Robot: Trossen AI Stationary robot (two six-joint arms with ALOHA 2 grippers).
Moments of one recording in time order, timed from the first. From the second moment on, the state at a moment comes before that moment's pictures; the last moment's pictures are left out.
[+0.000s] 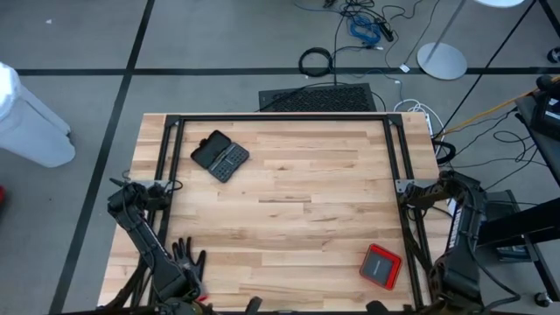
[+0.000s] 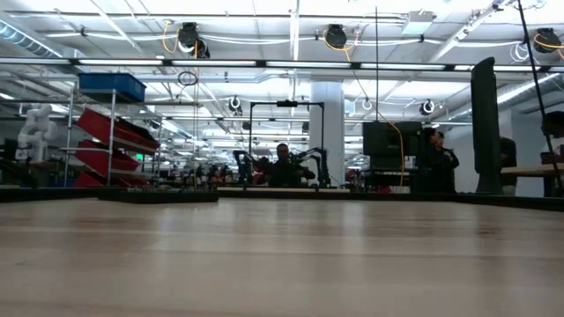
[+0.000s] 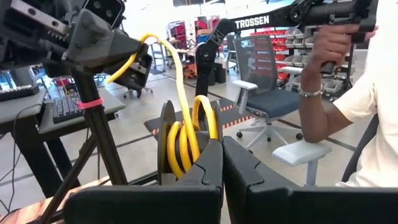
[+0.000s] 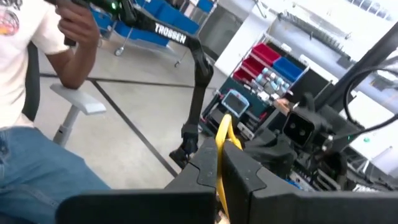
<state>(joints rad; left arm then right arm) -0.90 1.93 1.81 0.17 -0.37 0.14 1.11 1.76 1.84 -0.10 0.58 -0.52</state>
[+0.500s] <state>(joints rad) -0.89 1.93 1.81 0.15 -0.42 0.14 1.19 1.76 1.84 -0.02 0.58 -0.57</state>
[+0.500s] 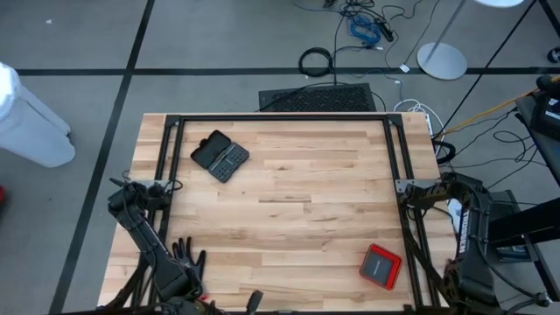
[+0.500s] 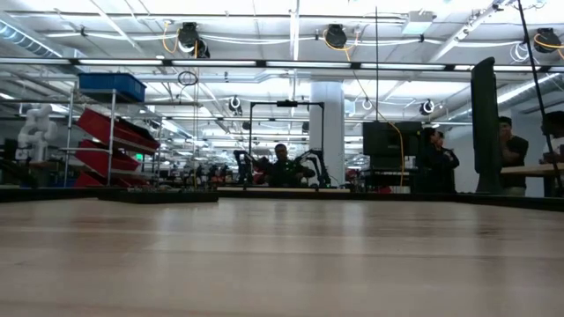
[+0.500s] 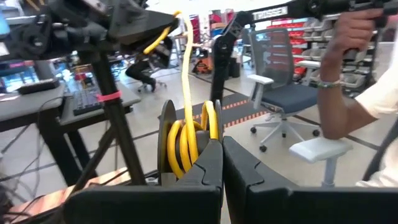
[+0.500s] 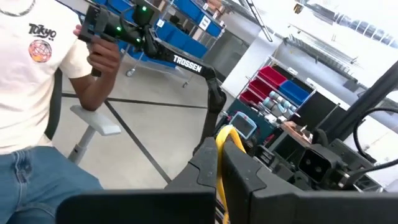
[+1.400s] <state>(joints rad) -0.92 1.92 1.81 0.18 -0.56 0.30 1.16 1.76 1.84 -0.23 0.58 -0.26</state>
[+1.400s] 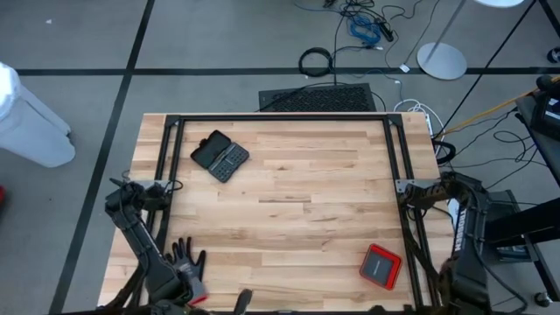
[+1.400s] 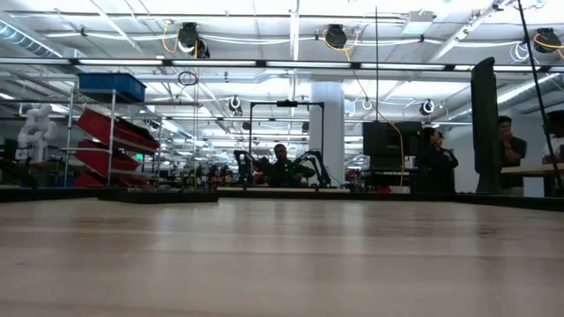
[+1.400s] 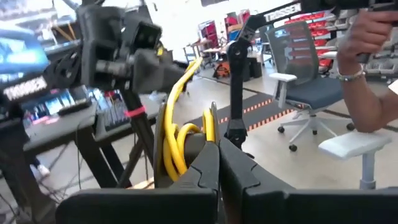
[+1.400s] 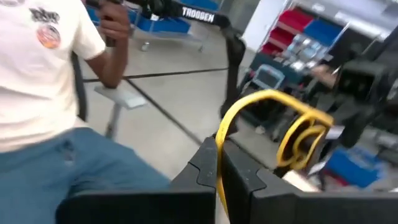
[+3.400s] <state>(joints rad) -1.08 1.91 1.81 0.41 -0.73 0.56 1.01 1.74 1.84 -0.49 0.41 0.11</state>
